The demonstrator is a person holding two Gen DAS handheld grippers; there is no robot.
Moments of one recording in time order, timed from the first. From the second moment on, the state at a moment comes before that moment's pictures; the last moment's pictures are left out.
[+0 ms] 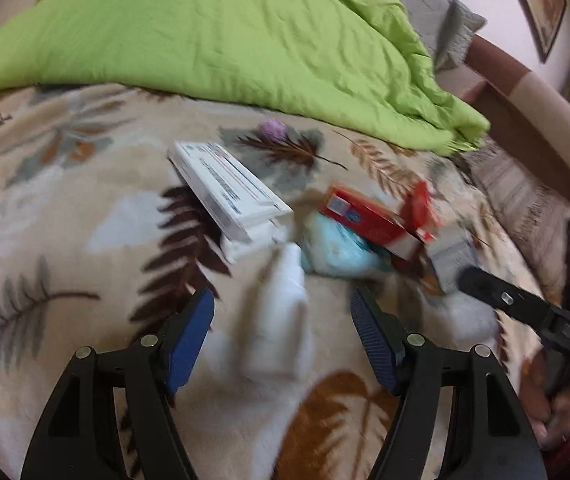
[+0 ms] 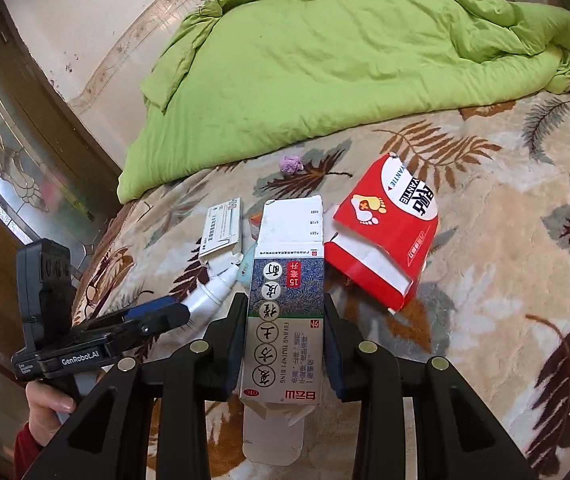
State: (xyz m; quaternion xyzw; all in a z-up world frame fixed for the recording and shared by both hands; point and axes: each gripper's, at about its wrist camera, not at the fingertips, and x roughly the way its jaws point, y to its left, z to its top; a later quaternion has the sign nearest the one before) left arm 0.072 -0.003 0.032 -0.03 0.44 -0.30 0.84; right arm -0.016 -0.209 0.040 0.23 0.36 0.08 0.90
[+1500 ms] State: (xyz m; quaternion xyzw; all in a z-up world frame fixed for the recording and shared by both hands) left arm -0.151 -0.007 0.110 0.02 0.27 -0.20 0.94; right arm -0.163 -0.185 0.072 0.11 0.29 0.05 0.95
